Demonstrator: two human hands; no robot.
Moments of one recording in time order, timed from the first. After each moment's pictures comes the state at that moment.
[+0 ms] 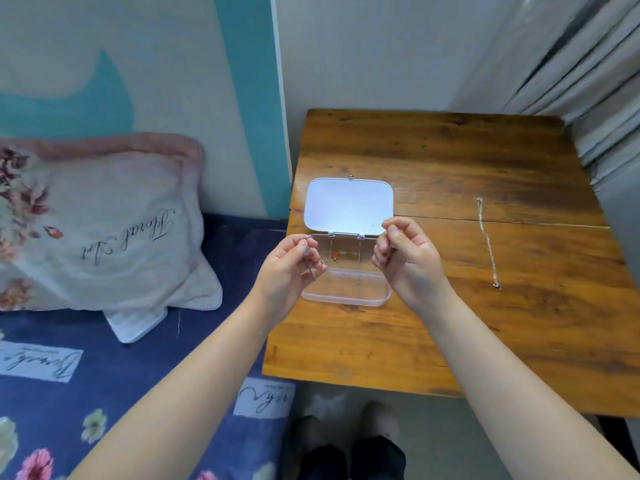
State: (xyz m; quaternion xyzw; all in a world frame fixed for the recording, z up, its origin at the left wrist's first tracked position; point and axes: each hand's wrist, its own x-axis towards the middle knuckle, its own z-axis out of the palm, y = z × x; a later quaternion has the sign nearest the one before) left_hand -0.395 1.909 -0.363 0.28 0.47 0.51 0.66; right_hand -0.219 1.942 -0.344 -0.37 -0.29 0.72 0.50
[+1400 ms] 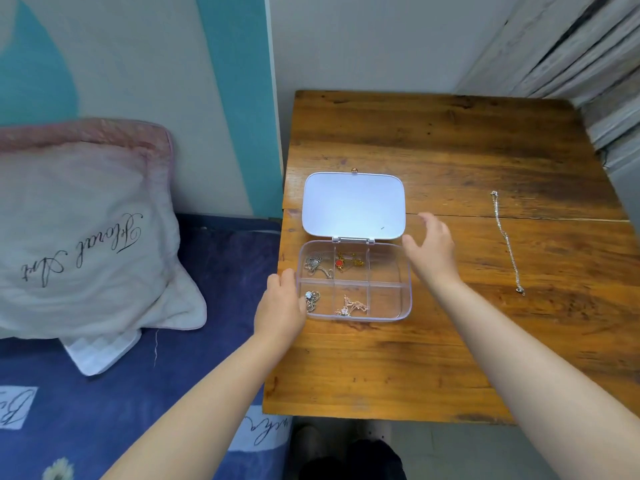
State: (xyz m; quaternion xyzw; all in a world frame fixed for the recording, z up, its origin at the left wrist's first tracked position) left_hand -0.414 1.929 -0.460 0.59 0.75 0.10 0.28; right_hand -0.205 2.011 -0.428 -0.75 -0.56 0.27 0.25
